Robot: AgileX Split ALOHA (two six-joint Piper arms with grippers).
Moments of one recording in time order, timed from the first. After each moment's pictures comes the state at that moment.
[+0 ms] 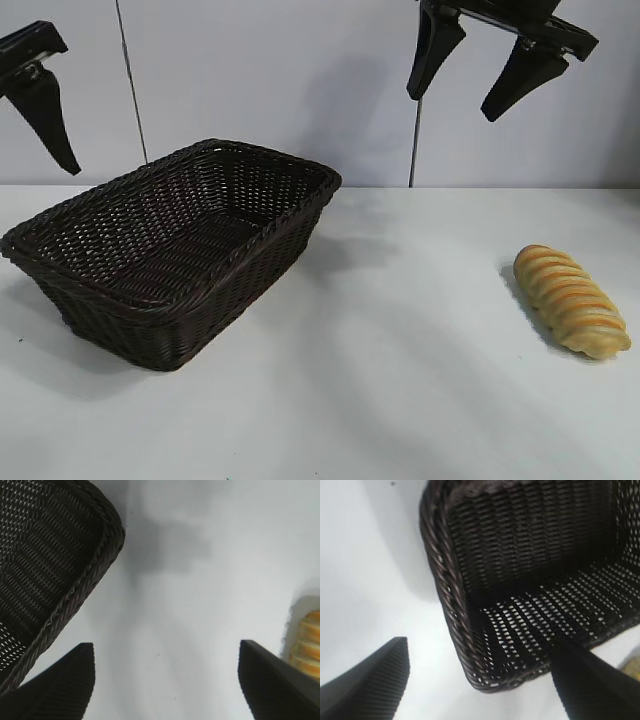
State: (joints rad) left arm -0.23 1.50 -1.05 -0.24 0.84 -0.88; right arm 0.19 1.94 -1.83 0.27 1.18 -0.03
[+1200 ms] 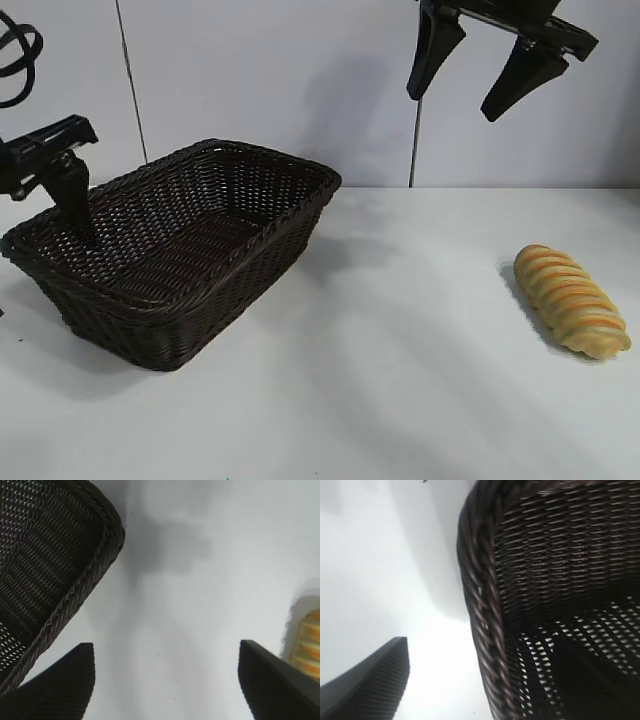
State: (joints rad) left arm -0.25 1.76 -1.01 -0.29 0.69 -0.86; right arm 0.19 1.94 -1.83 0.27 1.18 -0.03
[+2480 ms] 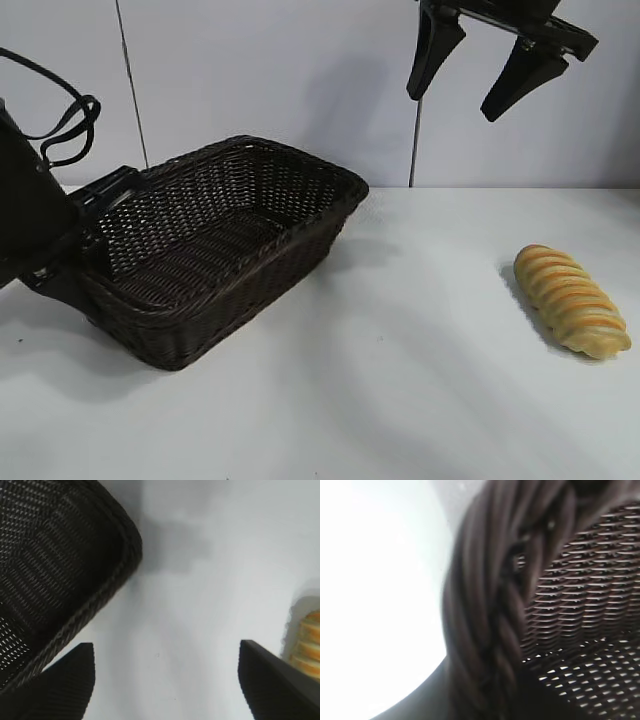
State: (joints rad) left arm -0.27 1.80 -1.01 -0.38 0.64 -0.79; right arm 0.19 1.94 -1.83 0.27 1.18 -0.03
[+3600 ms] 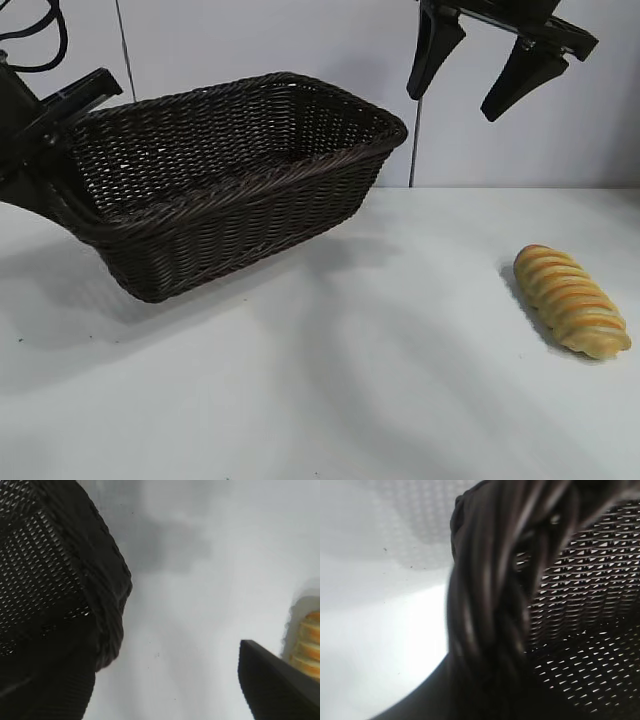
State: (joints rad) left arm -0.16 1.74 -1.20 -0.53 0.93 -0.18; right arm 0.19 1.94 -1.83 0.27 1.18 -0.03
